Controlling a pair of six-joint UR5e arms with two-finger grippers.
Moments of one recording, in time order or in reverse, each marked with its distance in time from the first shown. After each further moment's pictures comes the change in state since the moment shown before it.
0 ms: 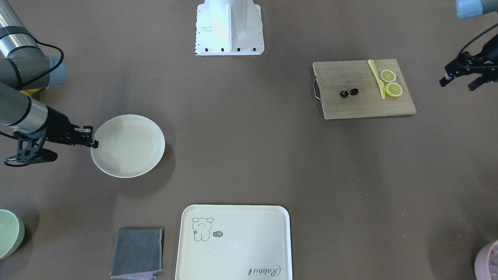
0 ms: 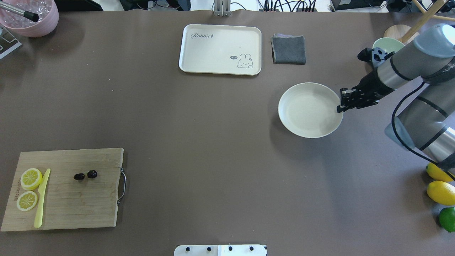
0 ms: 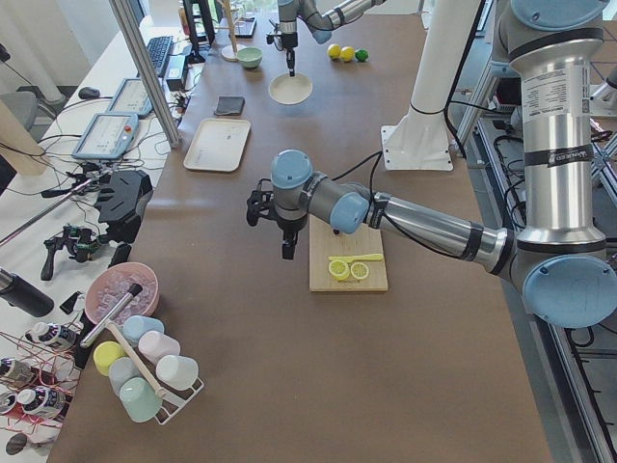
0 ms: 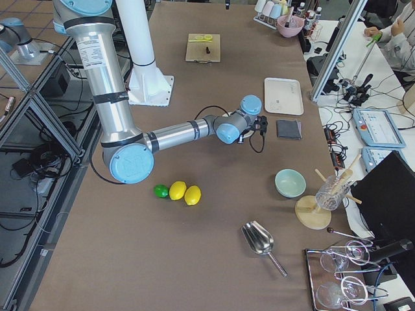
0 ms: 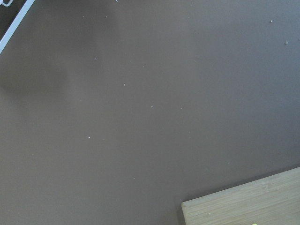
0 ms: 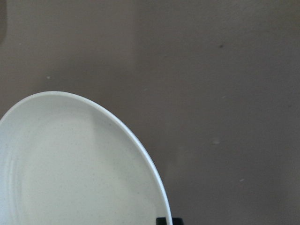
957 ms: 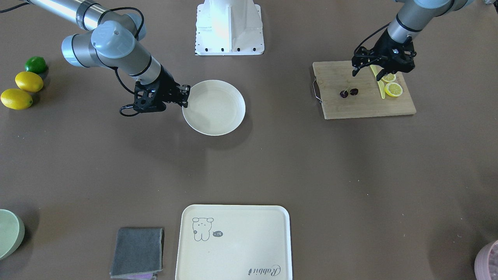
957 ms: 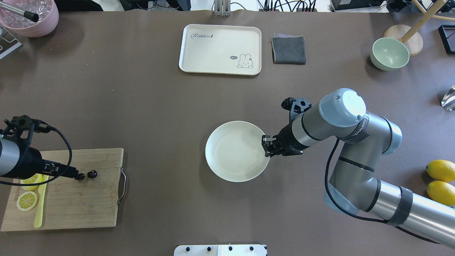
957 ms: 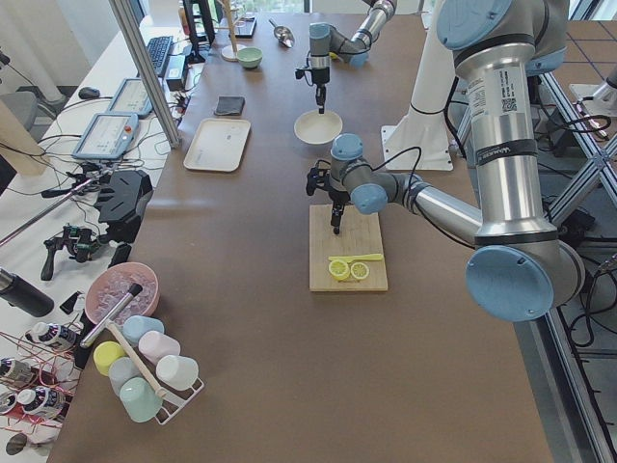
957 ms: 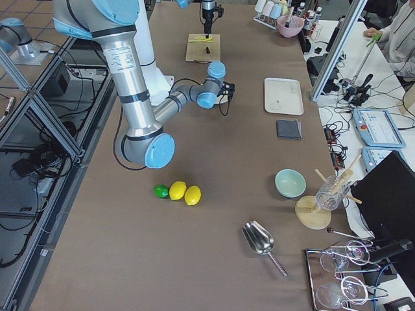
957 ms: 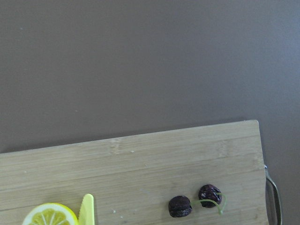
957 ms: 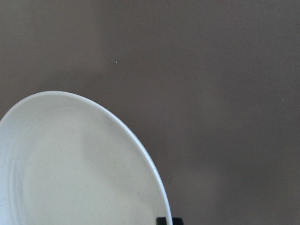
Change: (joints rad) left arm 0.591 0.045 -0.072 -0.269 0.394 -0.393; right arm -0.379 0.112 0.130 -0.002 -0.292 0.404
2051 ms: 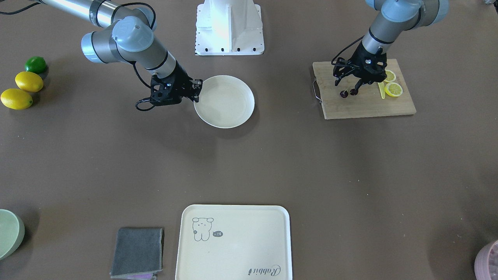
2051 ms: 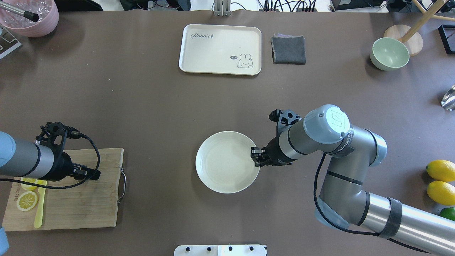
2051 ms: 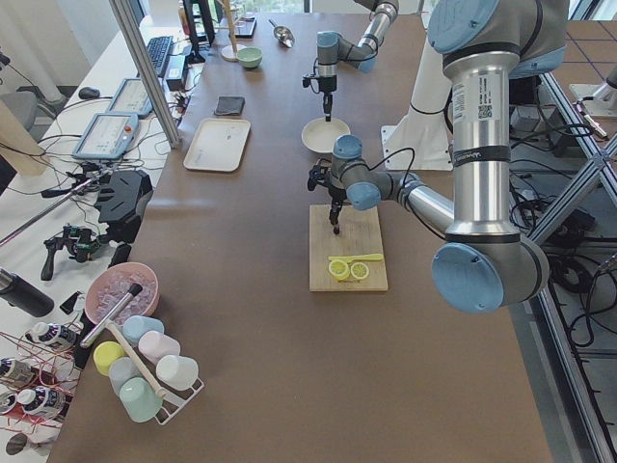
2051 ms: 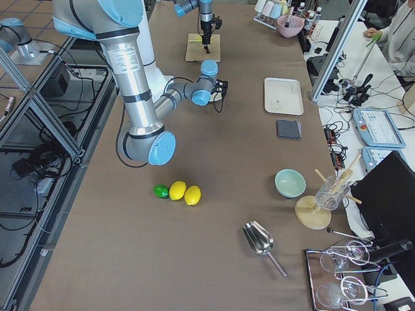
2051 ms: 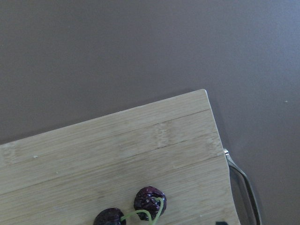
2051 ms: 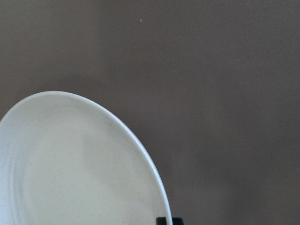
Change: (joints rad) left arm 0.071 -0.106 0.084 0.000 0.072 -0.009; right arm -0.068 0.024 -0.007 0.002 -0.064 0.007
